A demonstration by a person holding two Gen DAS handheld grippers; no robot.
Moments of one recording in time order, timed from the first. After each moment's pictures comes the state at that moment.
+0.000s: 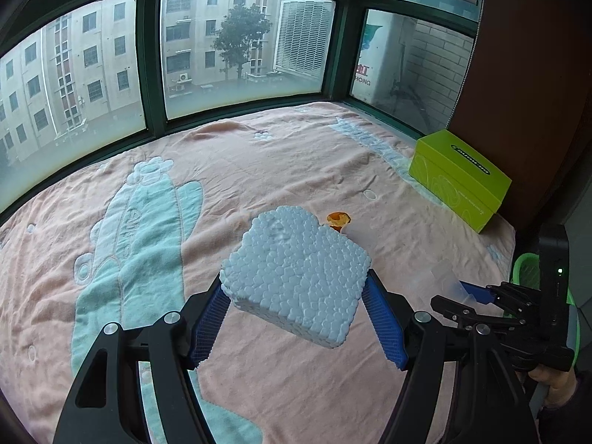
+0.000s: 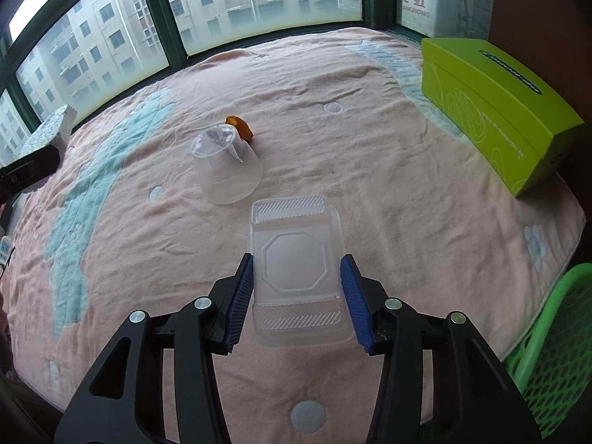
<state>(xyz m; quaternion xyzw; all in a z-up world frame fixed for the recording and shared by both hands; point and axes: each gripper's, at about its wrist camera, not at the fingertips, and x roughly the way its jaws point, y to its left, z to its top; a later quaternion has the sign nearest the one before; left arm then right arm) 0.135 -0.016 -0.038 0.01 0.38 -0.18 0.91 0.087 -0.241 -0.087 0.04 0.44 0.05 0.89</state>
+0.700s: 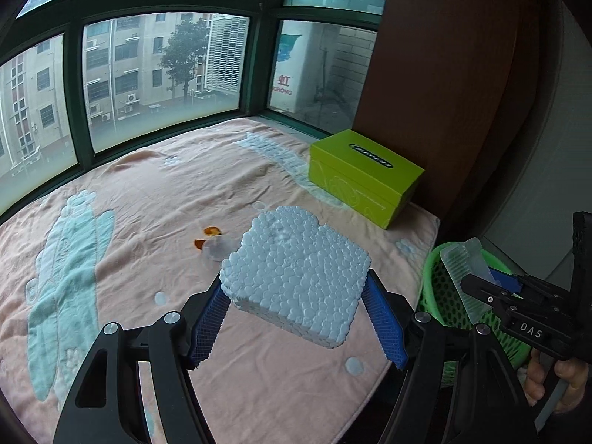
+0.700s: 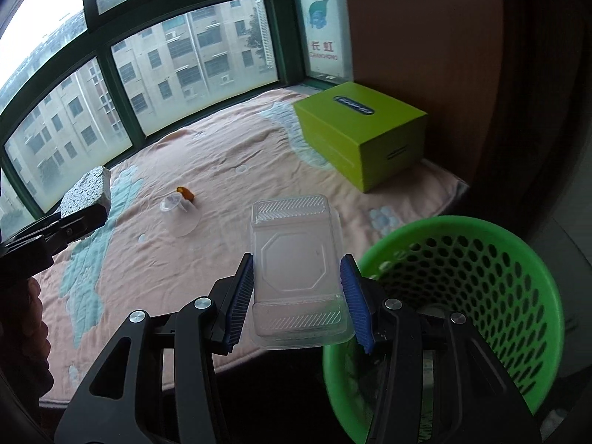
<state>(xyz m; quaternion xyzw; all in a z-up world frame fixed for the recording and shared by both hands) 0.073 -0.117 -0.007 0.02 0.35 -0.29 0.89 -0.042 -0.336 -0.008 0.10 0.36 -0.08 0.92</state>
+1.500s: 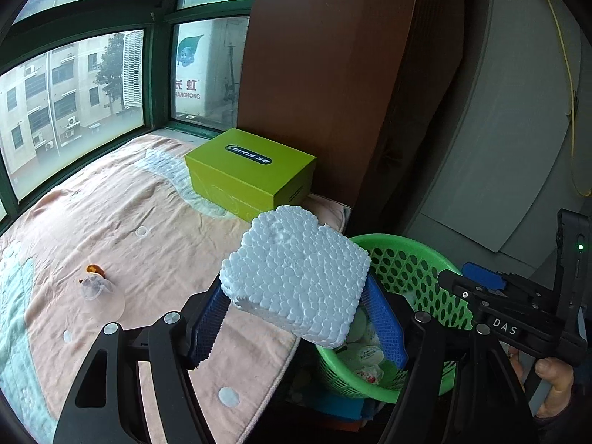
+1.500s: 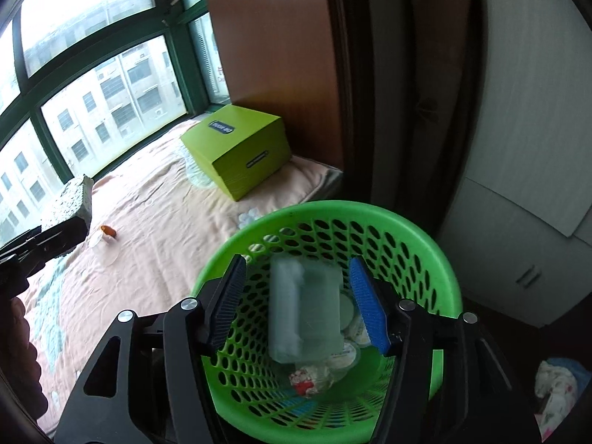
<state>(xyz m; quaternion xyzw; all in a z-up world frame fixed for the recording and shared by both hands) 0.030 -0.245 0.007 0.06 0.34 -0.41 0.85 -0.125 -0.432 -0.008 0.15 0.33 -0.20 0.91</state>
